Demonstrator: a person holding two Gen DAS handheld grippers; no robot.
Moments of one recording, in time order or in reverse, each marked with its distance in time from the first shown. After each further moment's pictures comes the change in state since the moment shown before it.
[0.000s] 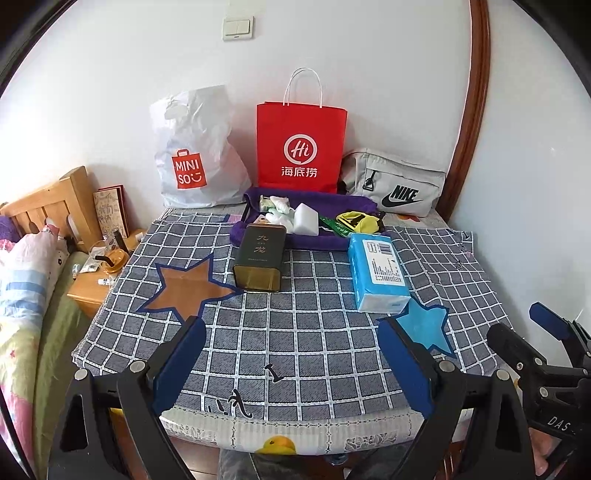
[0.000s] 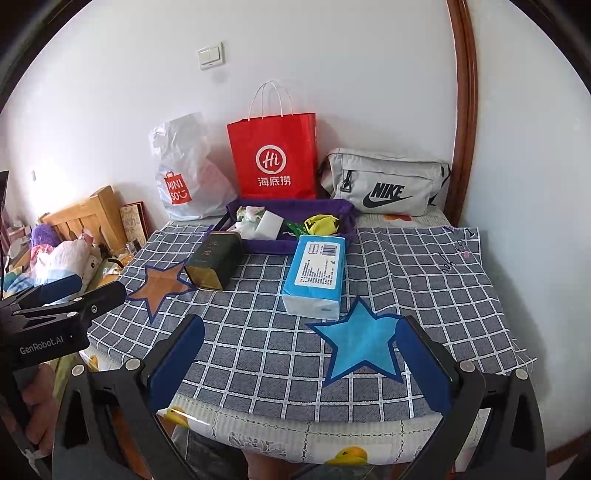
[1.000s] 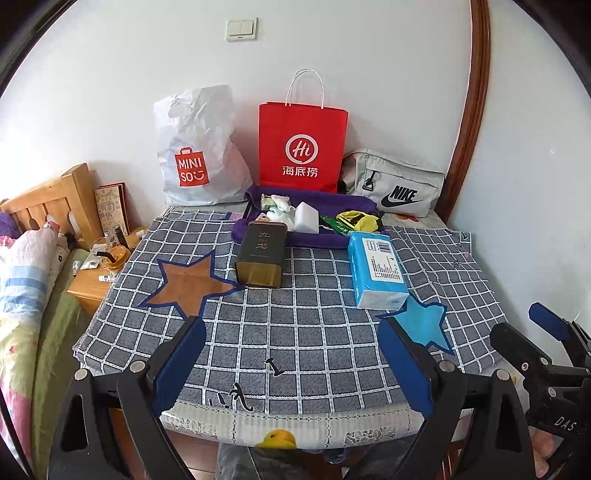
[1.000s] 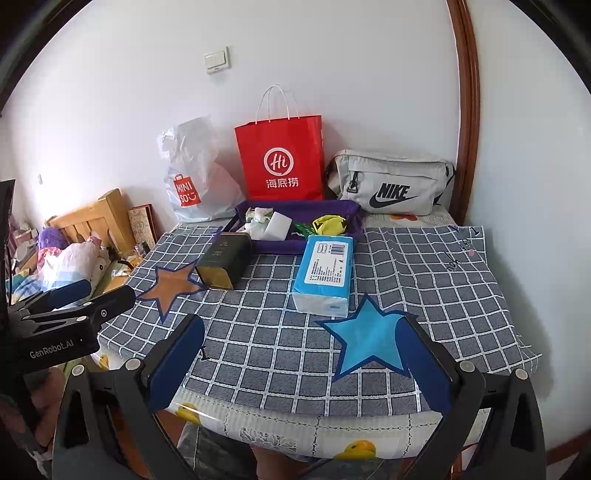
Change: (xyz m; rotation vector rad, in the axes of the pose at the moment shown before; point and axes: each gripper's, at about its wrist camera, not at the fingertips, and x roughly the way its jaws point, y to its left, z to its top) left arm -0.006 0.005 -0.006 -0.010 0.002 -0.006; right arm -0.011 0.002 -0.004 0.006 -0.006 0.033
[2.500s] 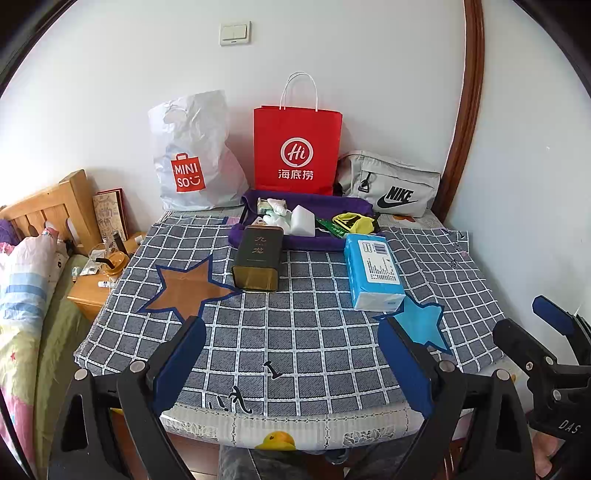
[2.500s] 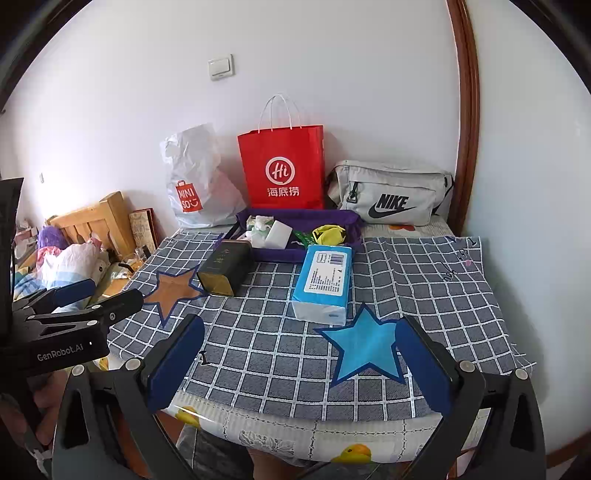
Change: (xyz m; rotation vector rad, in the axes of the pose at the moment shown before) left arm -0.003 -0.003 0.005 0.017 -0.005 -0.003; right arm -0.010 0.000 0.004 -0.022 -0.029 -0.003
